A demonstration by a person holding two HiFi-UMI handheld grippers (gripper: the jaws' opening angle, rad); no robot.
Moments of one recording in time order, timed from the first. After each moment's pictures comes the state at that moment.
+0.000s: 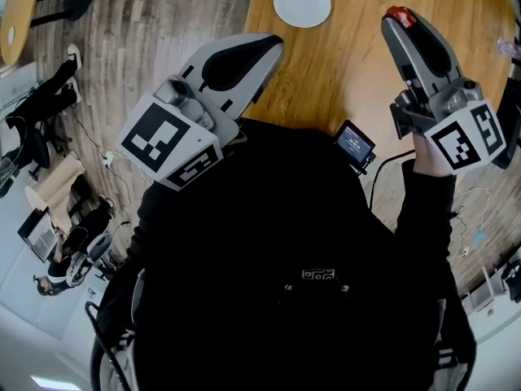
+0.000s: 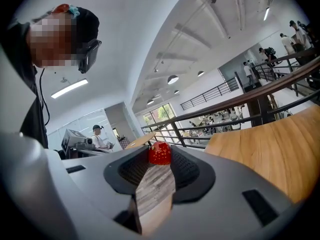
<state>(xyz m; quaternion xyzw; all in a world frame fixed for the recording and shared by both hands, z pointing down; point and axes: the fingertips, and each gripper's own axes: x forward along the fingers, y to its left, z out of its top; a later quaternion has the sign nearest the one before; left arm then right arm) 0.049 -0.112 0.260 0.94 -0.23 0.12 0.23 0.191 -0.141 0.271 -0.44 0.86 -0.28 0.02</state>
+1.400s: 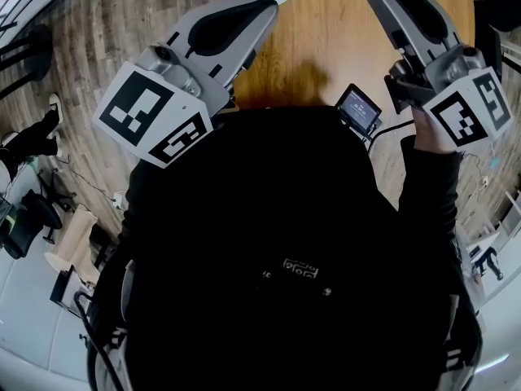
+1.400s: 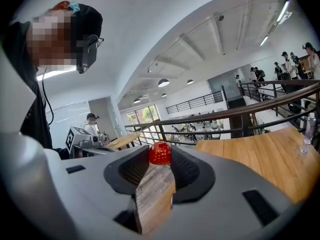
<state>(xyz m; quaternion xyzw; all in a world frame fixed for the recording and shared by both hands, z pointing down) 0.054 -0.120 0.253 0.97 -0.09 0.09 0.22 0.168 -0.123 0.235 -0.53 0.82 -0.23 -0.02</state>
